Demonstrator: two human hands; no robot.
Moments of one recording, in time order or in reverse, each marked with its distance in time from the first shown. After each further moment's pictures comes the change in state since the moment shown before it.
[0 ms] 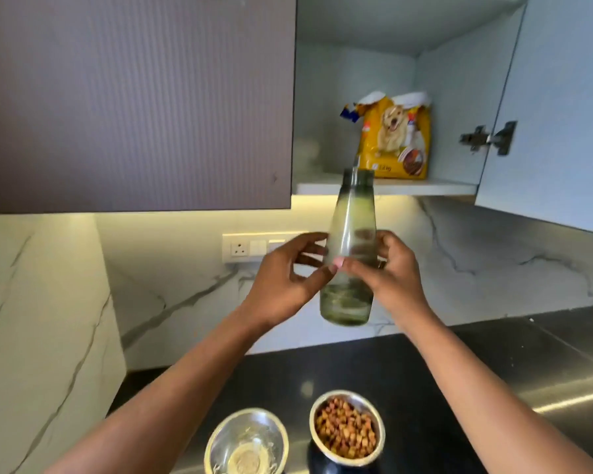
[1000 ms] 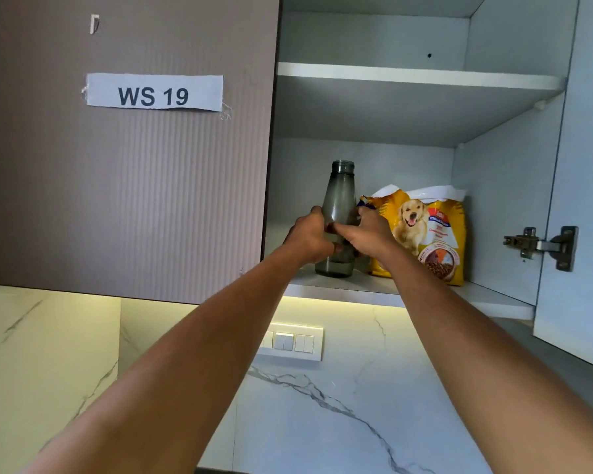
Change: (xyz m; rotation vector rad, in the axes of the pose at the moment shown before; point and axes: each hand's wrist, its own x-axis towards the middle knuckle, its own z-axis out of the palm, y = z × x) left_hand 0.293 0.011 0.021 0.595 0.212 -0.251; right_hand 0.326 -0.026 0.016 -0.264 -0.263 -0.197
